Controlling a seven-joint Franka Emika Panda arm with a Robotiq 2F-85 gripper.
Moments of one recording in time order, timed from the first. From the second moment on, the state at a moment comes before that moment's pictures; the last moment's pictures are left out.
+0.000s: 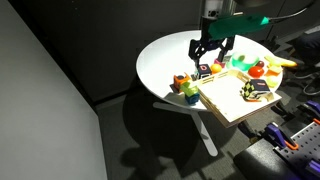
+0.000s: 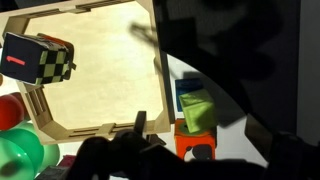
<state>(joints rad) 0.17 -0.01 0.30 -2.30 -0.04 2.25 0.72</state>
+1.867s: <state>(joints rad) 0.29 0.23 0.15 -2.33 -0.16 2.60 0.55</state>
